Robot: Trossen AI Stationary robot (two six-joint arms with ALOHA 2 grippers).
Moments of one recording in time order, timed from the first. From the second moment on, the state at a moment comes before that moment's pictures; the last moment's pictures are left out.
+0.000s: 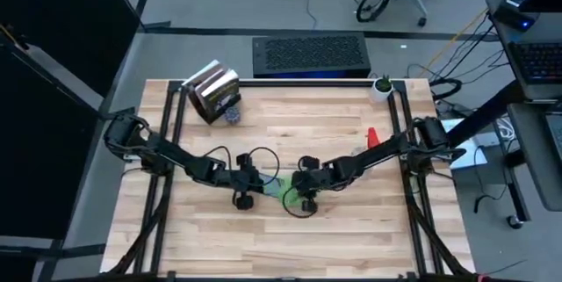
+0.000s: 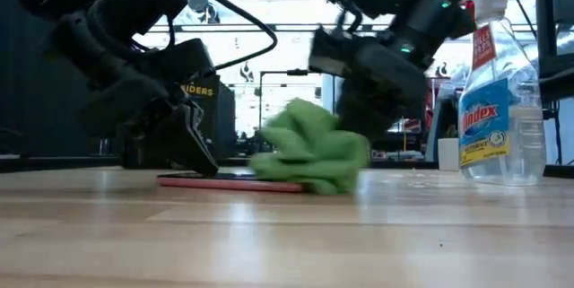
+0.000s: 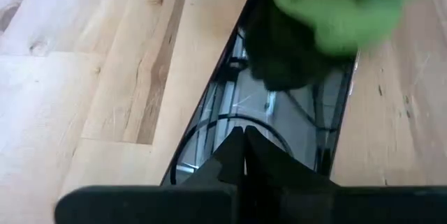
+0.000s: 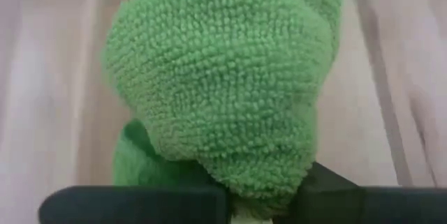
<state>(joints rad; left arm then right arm) -0.26 1.67 0.56 0.22 -0.26 -0.22 0.24 1.83 0.99 -0.23 0.11 0.29</state>
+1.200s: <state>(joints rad) -0.26 1.67 0.56 0.22 -0.26 -0.25 0.35 1.79 1.04 -0.37 0.36 0.19</state>
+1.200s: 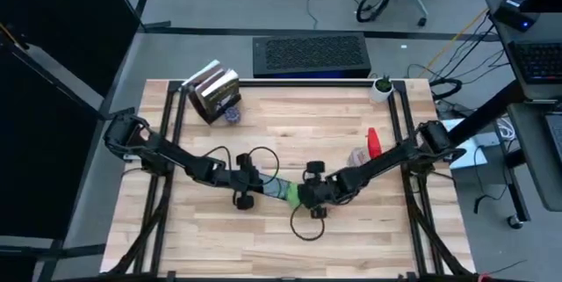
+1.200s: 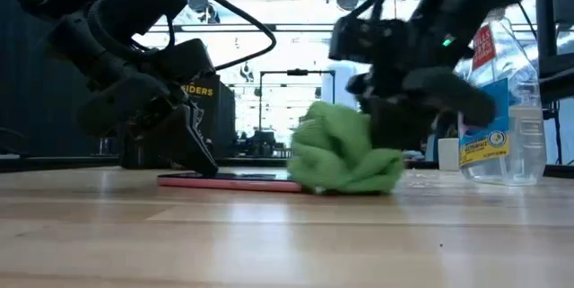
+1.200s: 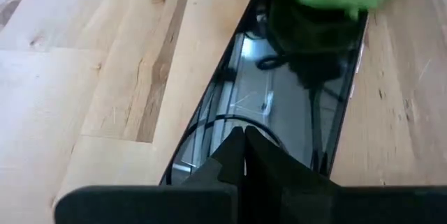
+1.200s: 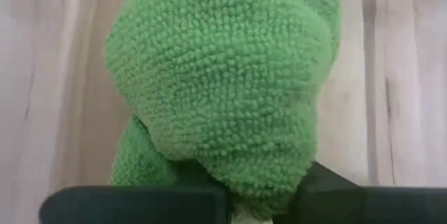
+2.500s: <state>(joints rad) -0.26 1.67 0.56 0.25 -0.27 -0.23 0.34 1.80 1.04 0.06 0.54 0.14</state>
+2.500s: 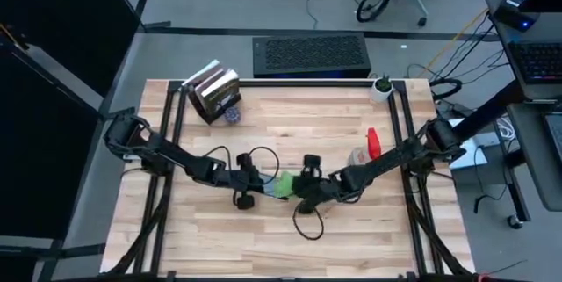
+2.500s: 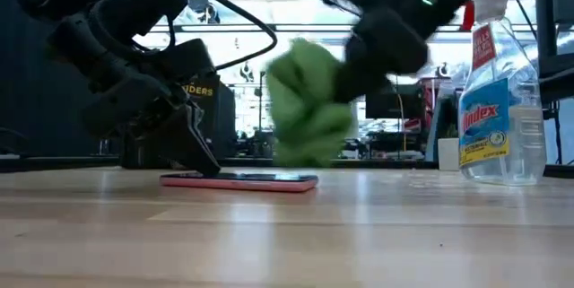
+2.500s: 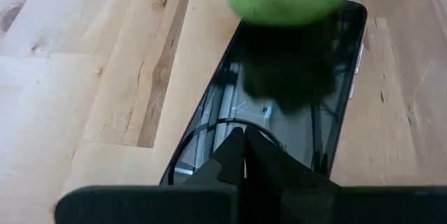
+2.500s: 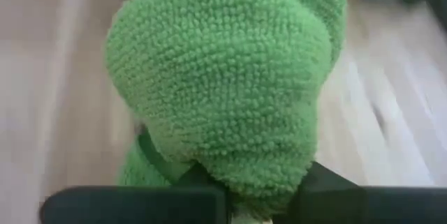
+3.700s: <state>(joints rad) -0.26 1.66 0.60 0.23 -0.26 -0.23 0.41 1.76 1.04 -0.29 0.68 -0.14</state>
